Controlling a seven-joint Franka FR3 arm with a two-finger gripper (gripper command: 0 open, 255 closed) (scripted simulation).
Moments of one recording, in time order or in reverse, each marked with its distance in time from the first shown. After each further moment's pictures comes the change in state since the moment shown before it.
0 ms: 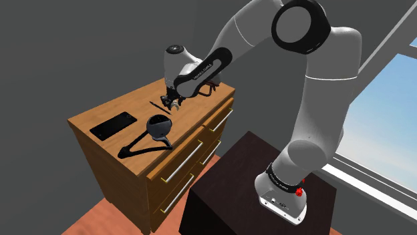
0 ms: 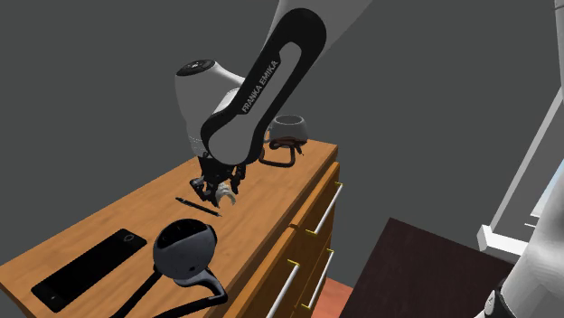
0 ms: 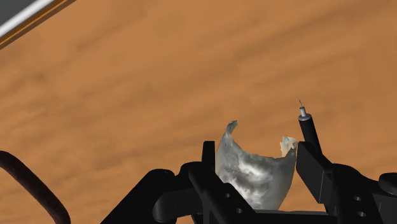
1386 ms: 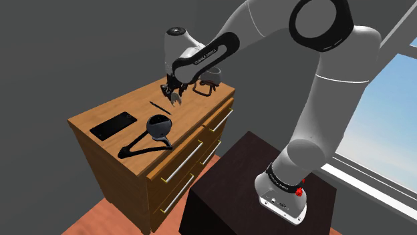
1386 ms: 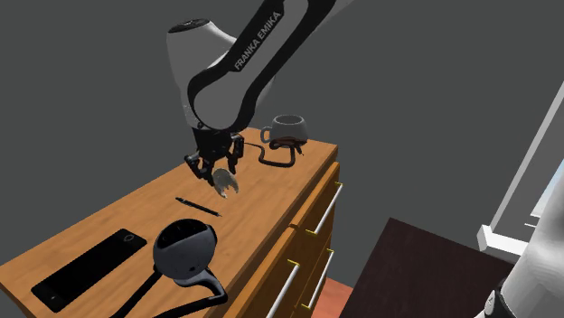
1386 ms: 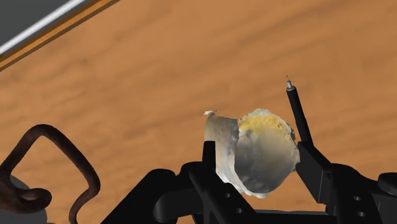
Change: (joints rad) arm -0.025 -0.119 0.042 0.007 0.084 -0.117 -0.078
